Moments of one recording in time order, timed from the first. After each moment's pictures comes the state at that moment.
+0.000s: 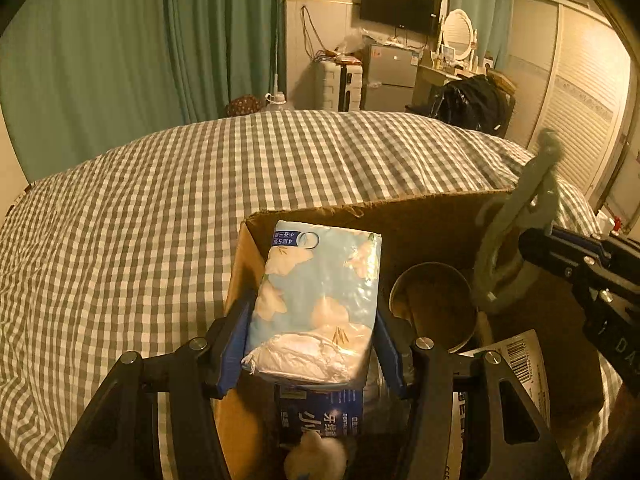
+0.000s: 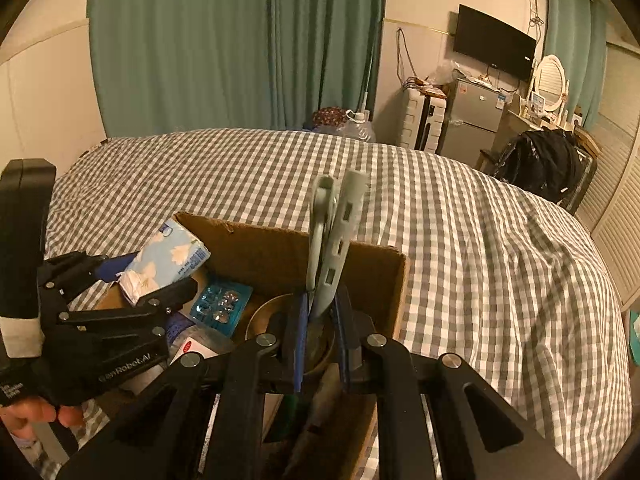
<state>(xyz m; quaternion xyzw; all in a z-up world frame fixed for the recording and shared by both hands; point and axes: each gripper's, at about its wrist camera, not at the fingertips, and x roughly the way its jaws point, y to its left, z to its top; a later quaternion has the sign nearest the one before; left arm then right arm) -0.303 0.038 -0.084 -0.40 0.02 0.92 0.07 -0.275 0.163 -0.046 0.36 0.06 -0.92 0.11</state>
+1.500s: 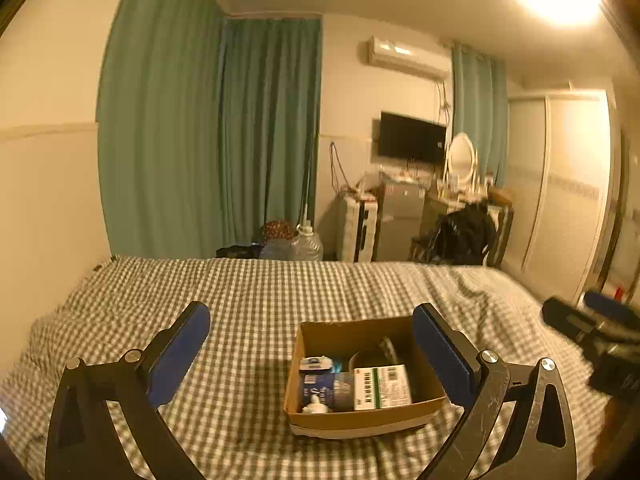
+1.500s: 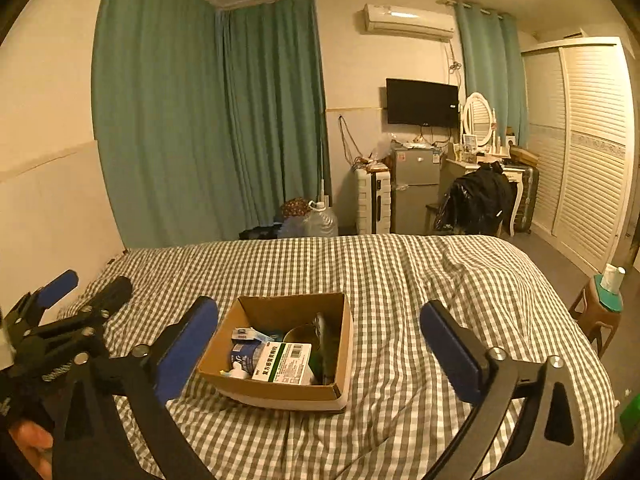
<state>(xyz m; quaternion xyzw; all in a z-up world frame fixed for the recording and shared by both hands) -0.080 0.004 0.098 -0.17 -0.03 0.99 0.02 -0.047 0.185 0.121 0.21 -0.03 -0.98 0.03</state>
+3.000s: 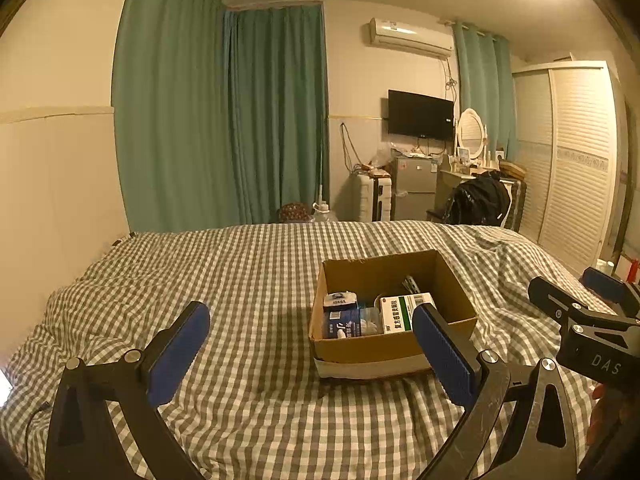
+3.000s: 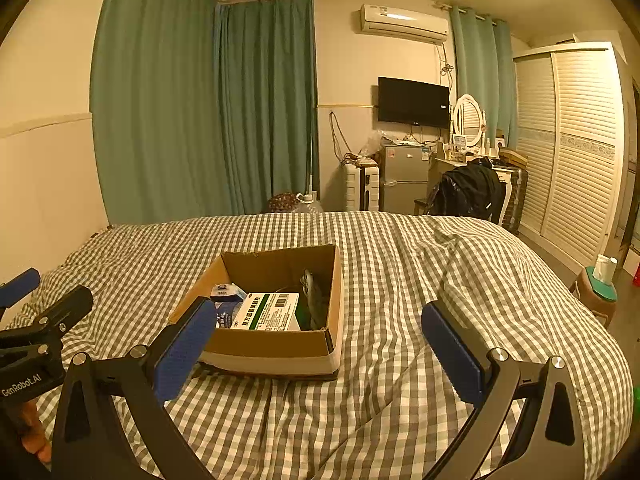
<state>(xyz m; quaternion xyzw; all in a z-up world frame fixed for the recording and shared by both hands) -0.040 0.005 0.021 -0.19 0.01 0.98 -0.01 -0.027 0.185 0.029 0.20 -0.01 -0.98 0.02</state>
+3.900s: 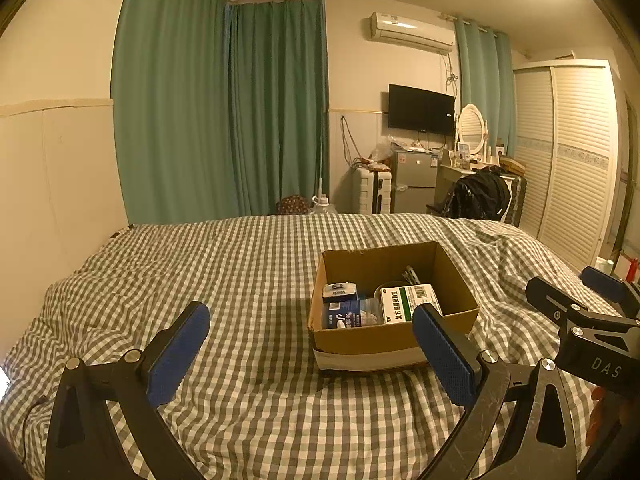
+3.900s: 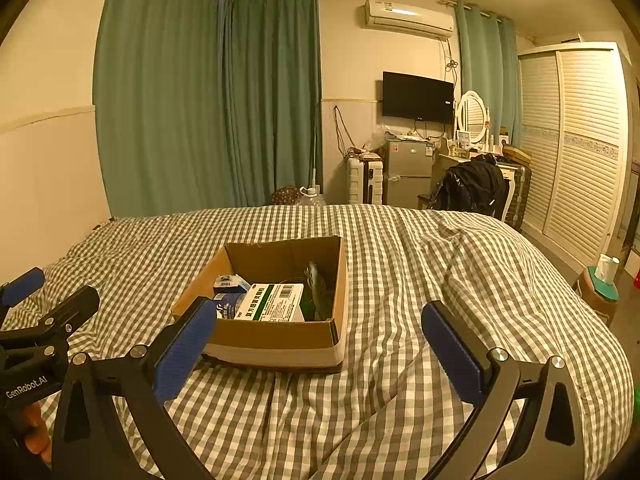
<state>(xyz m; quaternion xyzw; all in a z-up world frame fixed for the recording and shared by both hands) -0.040 0.004 0.015 -0.20 0.01 0.98 -0.01 -0.027 0.181 0.025 0.21 -0.01 -0.98 0.02</state>
